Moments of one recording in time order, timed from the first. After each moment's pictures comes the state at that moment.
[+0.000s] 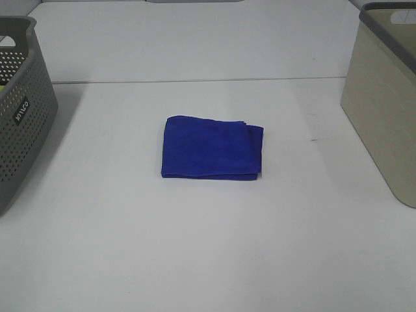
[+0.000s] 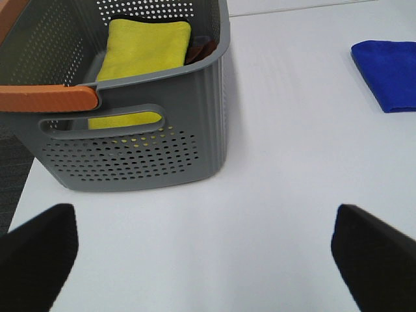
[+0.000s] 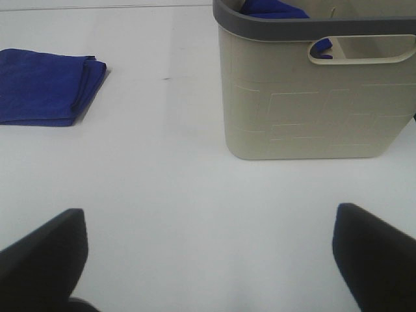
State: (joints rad) left arm 0.01 0.00 -0.50 0.00 1.06 0.08; right arm 0.07 0.00 -0.50 0.00 1.06 0.01
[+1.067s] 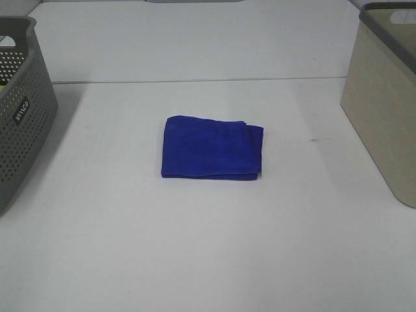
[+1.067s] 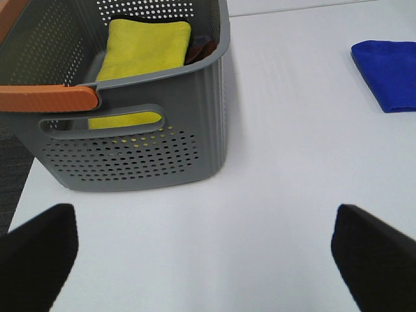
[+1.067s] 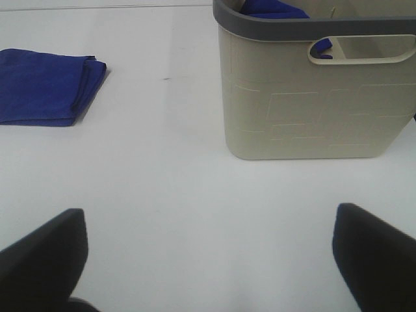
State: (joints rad) left arm 0.01 0.00 -0.50 0.00 1.06 0.08; right arm 0.07 0.00 -0.50 0.00 1.06 0.01
